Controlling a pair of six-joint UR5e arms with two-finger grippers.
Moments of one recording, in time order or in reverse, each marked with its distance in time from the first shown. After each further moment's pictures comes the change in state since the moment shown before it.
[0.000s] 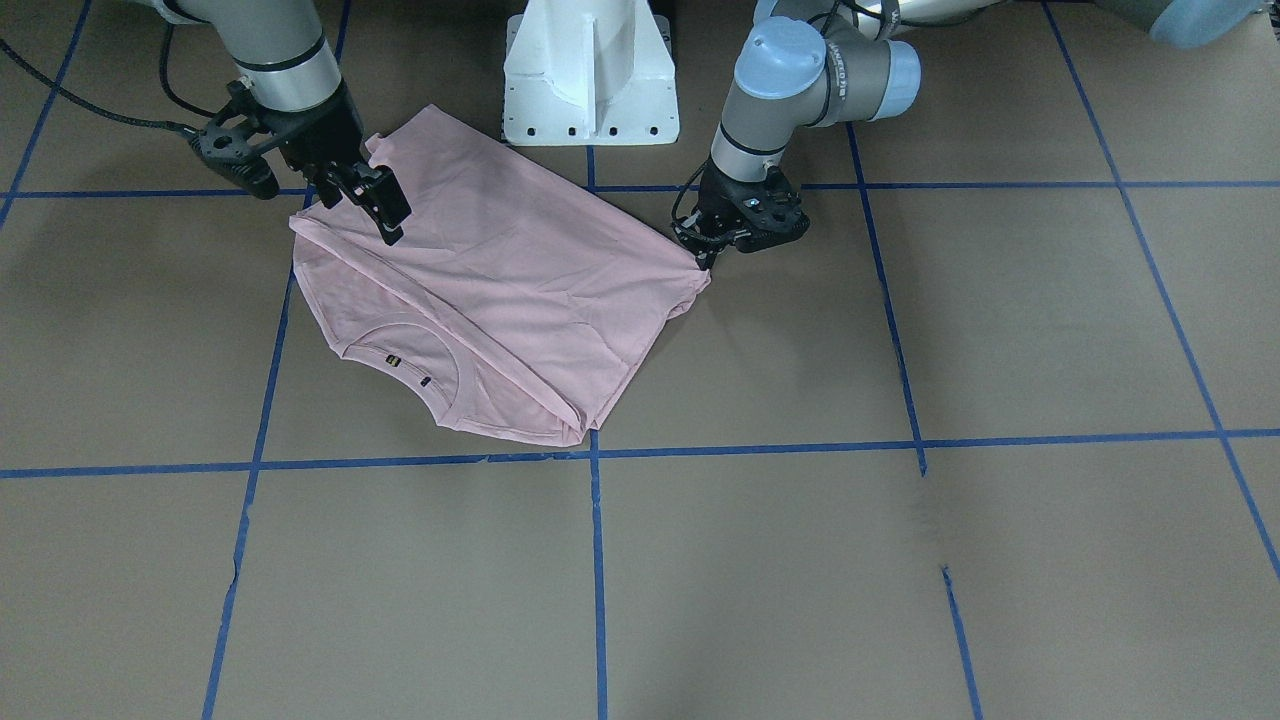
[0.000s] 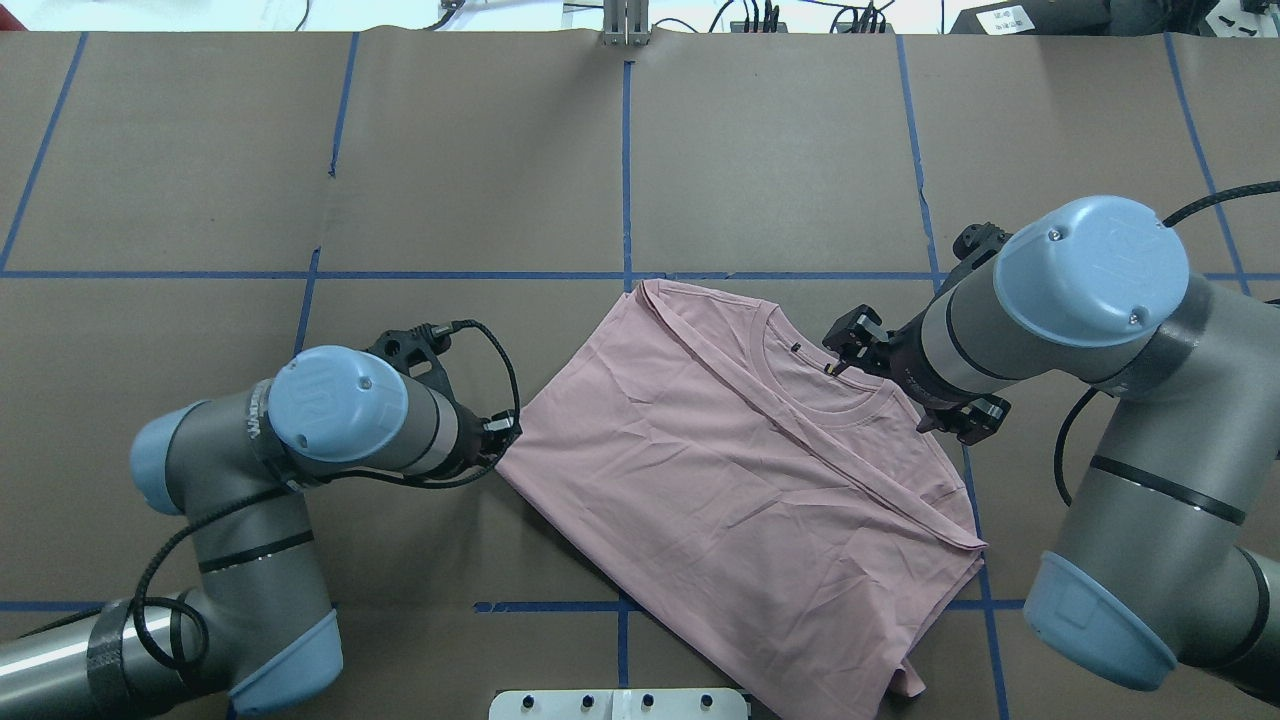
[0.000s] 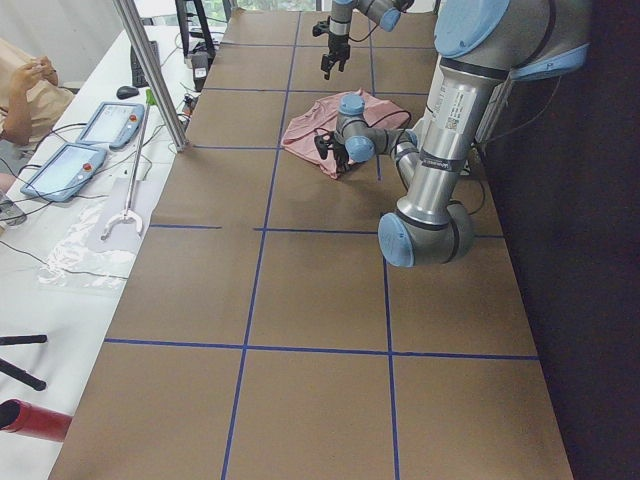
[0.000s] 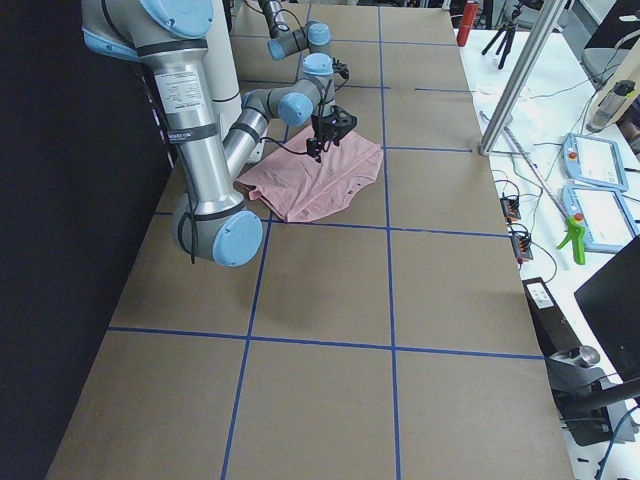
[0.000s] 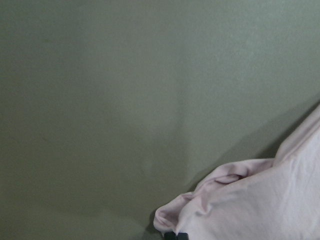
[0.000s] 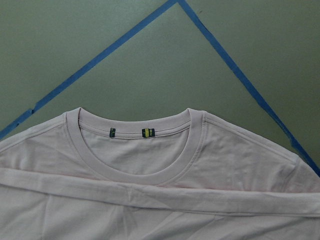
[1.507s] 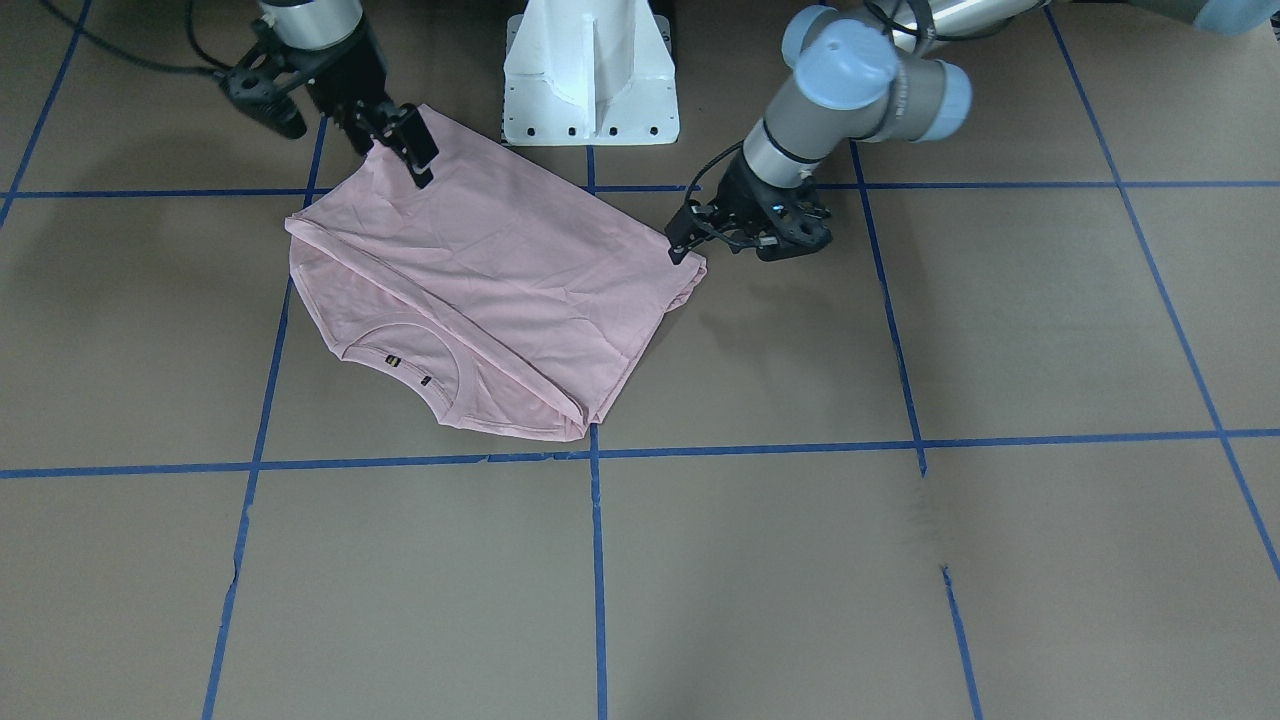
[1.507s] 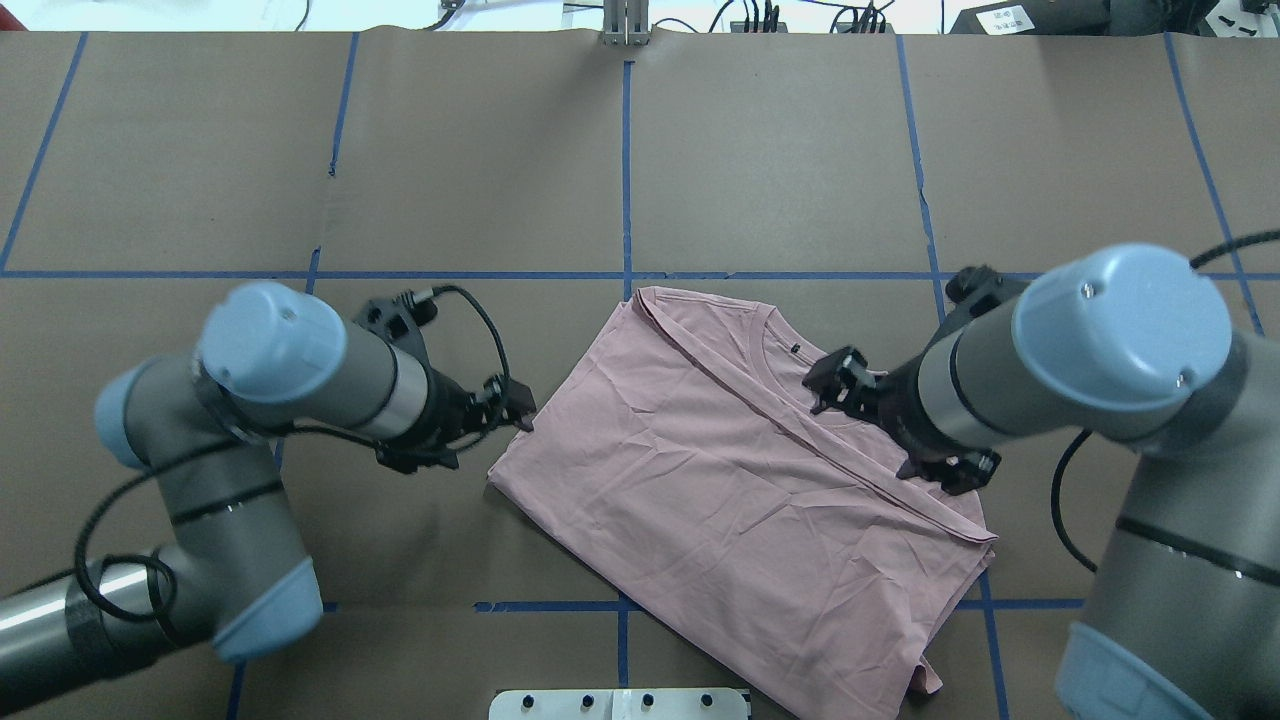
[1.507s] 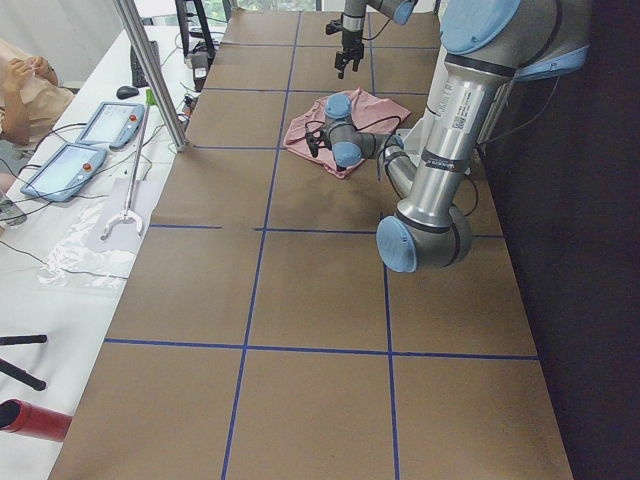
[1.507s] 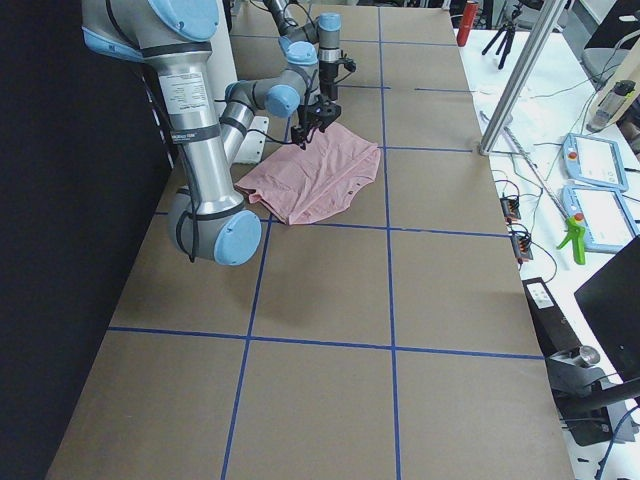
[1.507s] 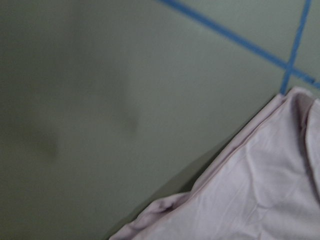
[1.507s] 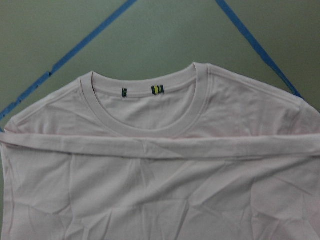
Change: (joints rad) left arm -0.024 0.012 0.014 -0.129 -0.152 -0.010; right arm -0.041 0.002 0.070 0.001 0.001 0.055
